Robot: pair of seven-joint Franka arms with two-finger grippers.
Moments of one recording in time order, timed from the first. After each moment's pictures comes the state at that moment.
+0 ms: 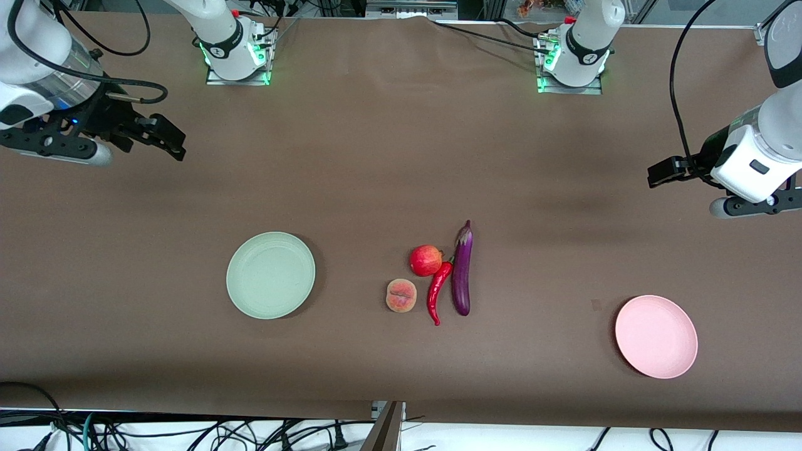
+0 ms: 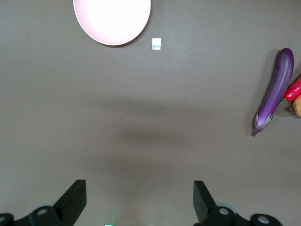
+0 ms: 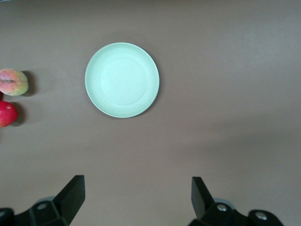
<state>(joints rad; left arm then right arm) -0.03 0.18 -0.05 -1.45 0.02 1.47 -0.23 0.19 0.01 0.02 -1.58 0.01 1.60 0.39</state>
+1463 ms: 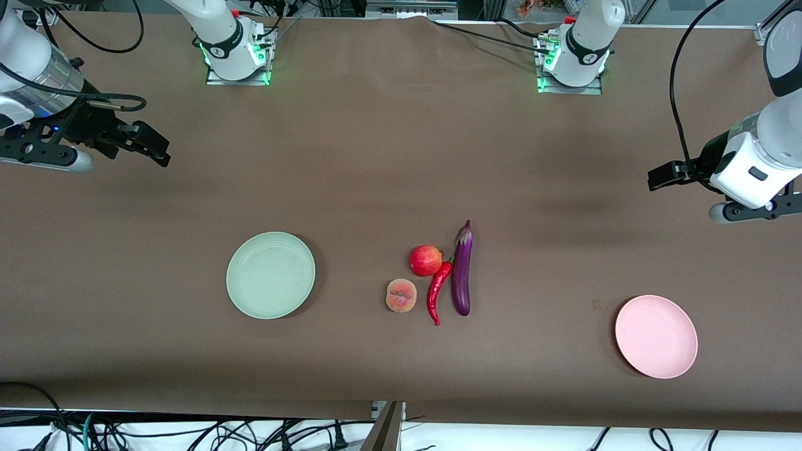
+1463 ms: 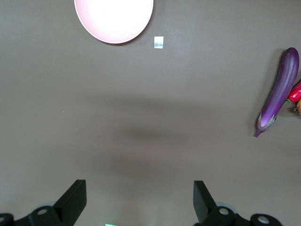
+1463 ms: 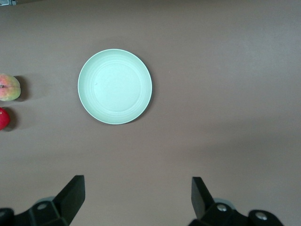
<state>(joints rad) -0.02 0.20 -0.05 -1.45 0.02 1.47 -0.23 0.19 0.02 -0.01 -1.59 0.01 1.64 0.33</state>
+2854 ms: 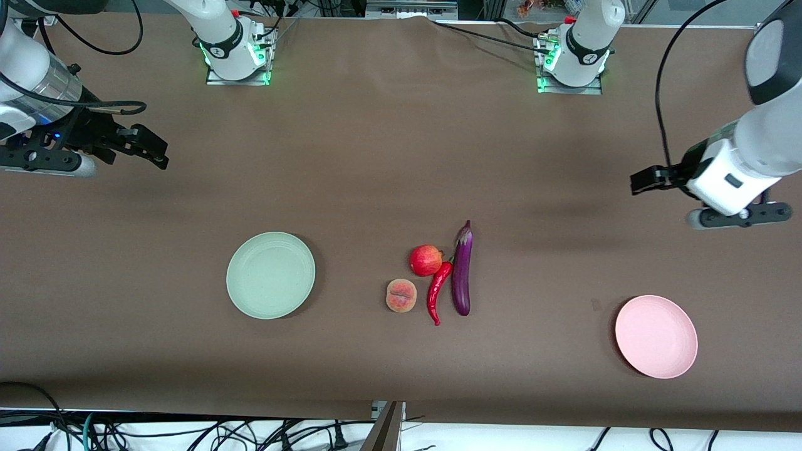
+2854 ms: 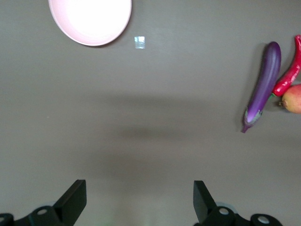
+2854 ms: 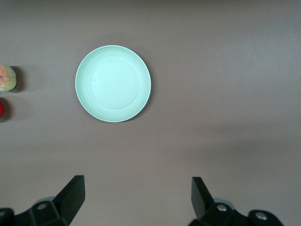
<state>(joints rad) -0.04 0.25 -0.09 -1.41 0.00 1.47 -0.22 0.18 0.03 -0.02 -1.59 0.01 1.64 0.26</state>
